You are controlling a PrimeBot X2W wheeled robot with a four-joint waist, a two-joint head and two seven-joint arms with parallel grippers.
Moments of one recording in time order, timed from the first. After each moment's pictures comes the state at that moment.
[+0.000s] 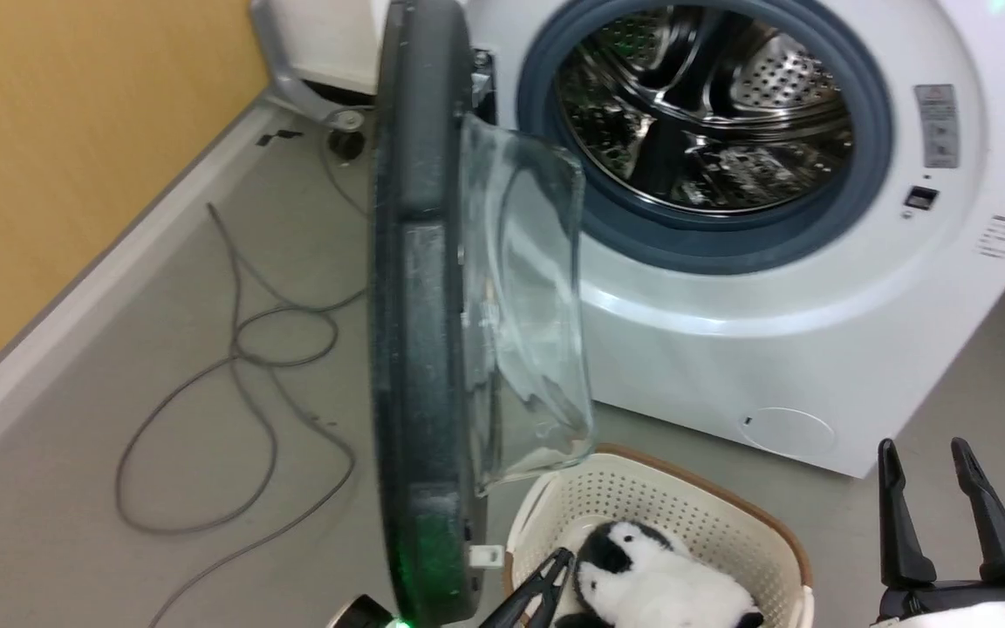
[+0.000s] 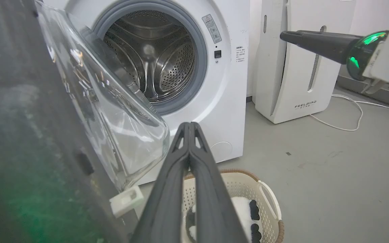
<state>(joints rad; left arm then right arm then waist) 0.05 0.18 -0.63 -0.01 -0.02 0.05 -0.26 0.10 -0.05 -0.12 -0.02 0.14 0.13 -0.26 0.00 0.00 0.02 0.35</state>
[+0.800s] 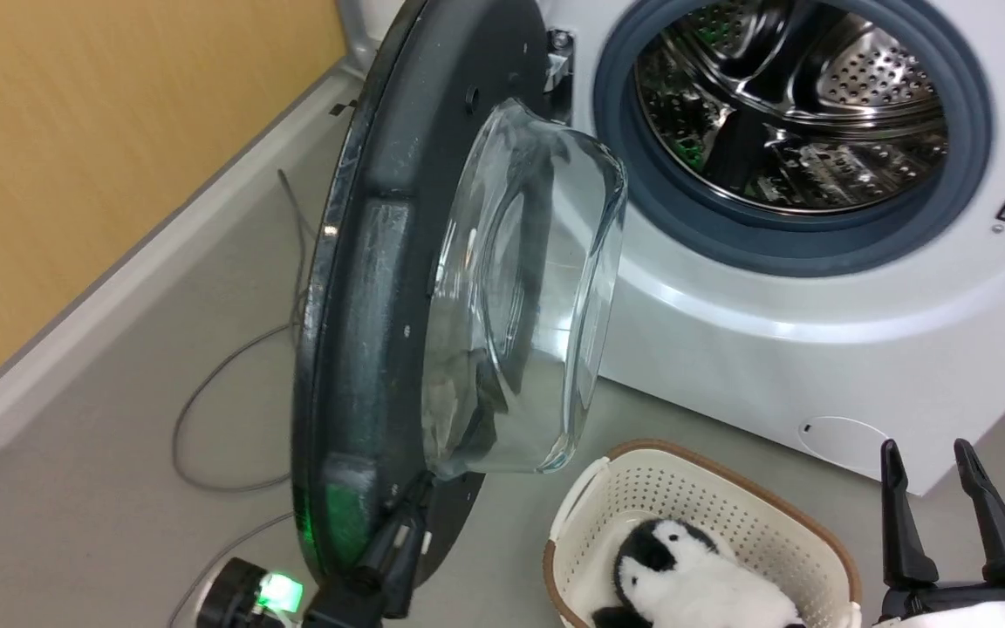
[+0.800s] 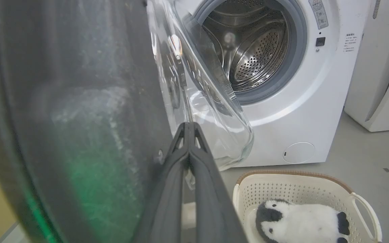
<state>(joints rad) 0.02 0.23 -0.44 0.00 -0.07 0.12 -0.26 0.10 -0.05 -0.13 -0.02 0.14 0.13 -0.26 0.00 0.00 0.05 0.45</state>
